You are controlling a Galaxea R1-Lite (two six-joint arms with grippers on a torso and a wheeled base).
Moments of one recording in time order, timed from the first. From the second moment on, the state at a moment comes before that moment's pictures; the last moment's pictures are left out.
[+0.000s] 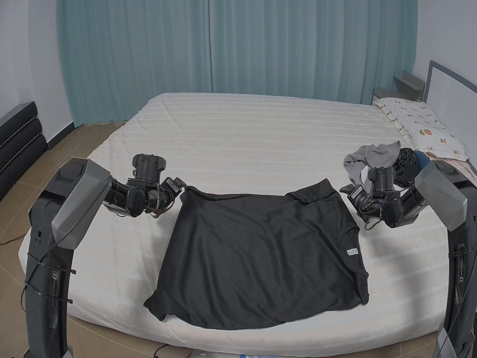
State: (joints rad) left arm -0.18 2.52 -1.66 -0.26 0.02 -0.90; right arm 0.06 2.47 -1.36 -0.59 -0.01 0.90
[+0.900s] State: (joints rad) left arm -0.27 1.98 -0.59 -0.66 -0.13 -1.07; right arm 0.12 2.06 -0.44 -1.02 0.06 0.98
